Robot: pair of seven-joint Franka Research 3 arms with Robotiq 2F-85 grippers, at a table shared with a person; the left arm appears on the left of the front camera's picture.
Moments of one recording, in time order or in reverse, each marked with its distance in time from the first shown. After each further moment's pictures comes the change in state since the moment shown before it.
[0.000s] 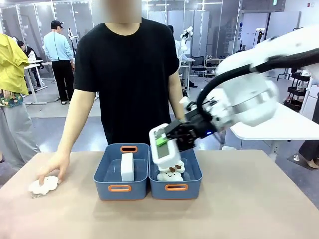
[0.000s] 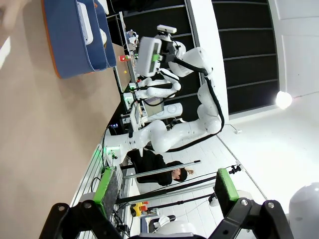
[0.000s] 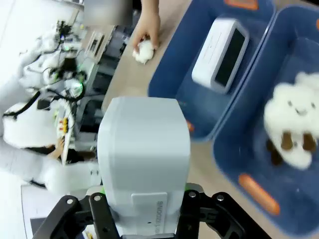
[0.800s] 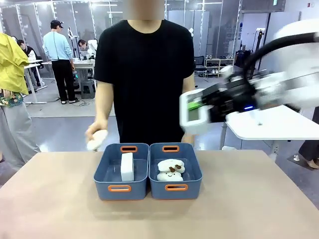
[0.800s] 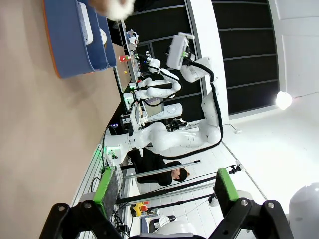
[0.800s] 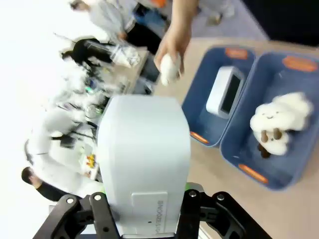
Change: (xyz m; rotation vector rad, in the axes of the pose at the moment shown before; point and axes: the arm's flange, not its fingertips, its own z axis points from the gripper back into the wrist) left arm 0.000 0.000 0.001 0.001 -0.002 0.001; right arm -0.047 0.036 0.205 0.146 -0.284 -0.001
